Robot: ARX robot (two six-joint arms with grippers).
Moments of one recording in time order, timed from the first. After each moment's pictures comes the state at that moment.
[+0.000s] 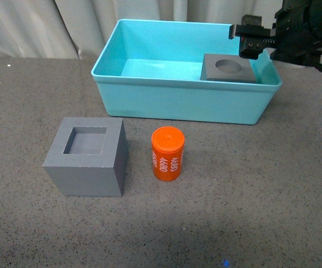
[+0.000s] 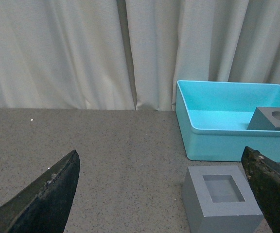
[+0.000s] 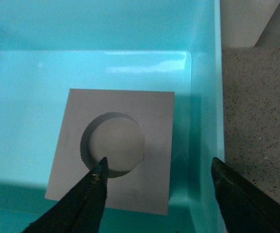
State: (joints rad) left arm 0.00 0.00 0.02 0.00 0.00 0.00; right arm 0.21 2.07 1.26 0.14 0.01 0.19
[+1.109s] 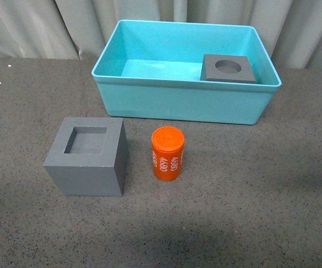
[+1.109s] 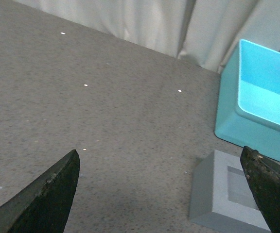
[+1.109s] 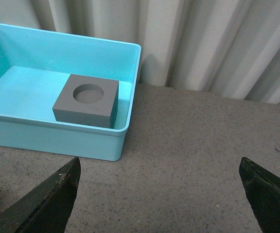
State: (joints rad) left arm -0.19 0.68 0.23 0.09 -0.41 -0.34; right arm 0.29 1.25 0.33 0.63 0.26 -0.04
